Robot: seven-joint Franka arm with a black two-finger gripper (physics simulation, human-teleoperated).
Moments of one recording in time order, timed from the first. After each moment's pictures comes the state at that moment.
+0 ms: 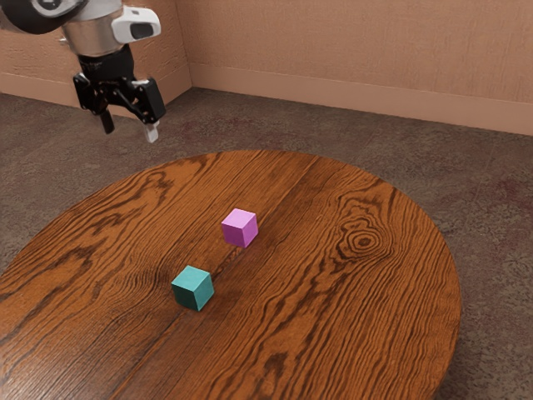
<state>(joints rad) -0.11 -0.20 0.05 -1.70 0.03 1.54 -0.13</state>
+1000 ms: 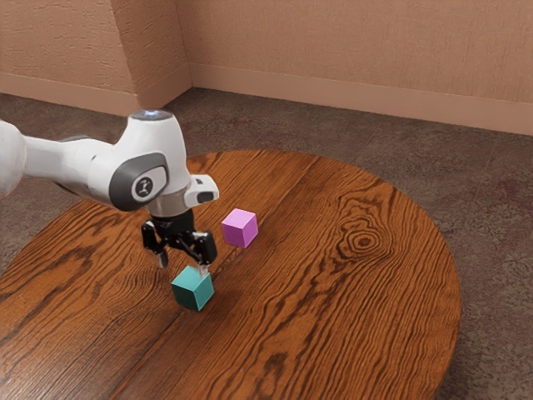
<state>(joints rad) -0.11 0.00 0.02 -2.24 -0.01 2.18 -0.19</state>
